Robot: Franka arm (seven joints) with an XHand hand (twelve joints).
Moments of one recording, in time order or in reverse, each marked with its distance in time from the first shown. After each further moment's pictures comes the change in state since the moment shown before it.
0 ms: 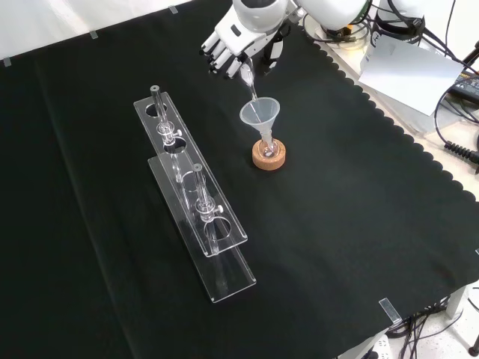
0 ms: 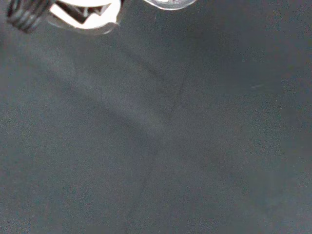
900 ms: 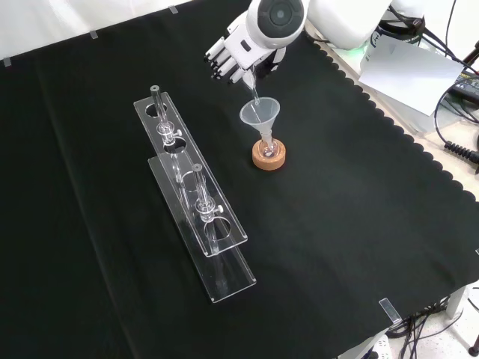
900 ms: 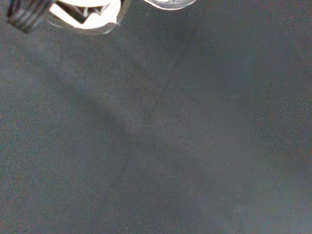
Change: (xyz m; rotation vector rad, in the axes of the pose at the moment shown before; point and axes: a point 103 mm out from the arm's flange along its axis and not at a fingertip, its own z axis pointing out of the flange) arm 0.010 0.001 -0.007 0.002 -0.156 -0.009
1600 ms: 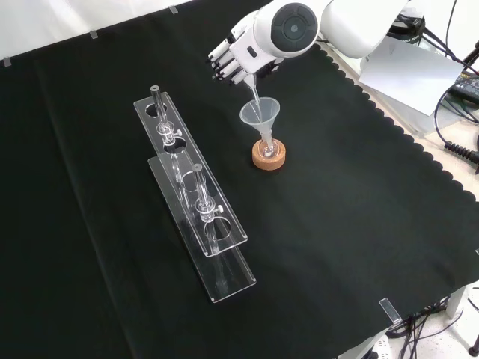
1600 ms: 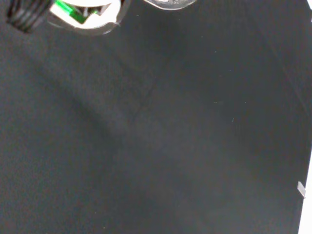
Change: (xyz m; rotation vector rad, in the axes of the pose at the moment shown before) arm 0.002 -0.002 -0.006 -0.004 -0.085 0.009
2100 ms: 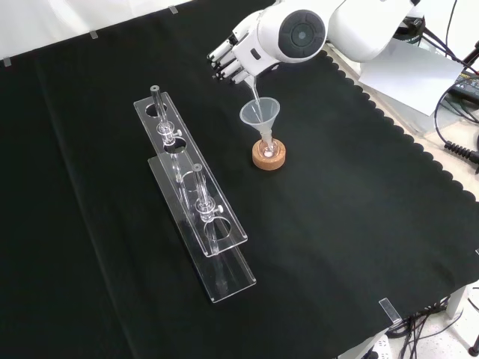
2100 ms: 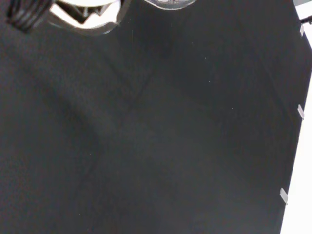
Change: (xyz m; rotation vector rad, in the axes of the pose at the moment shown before) arm -0.001 -0.001 -0.008 -0.006 -0.052 0.002
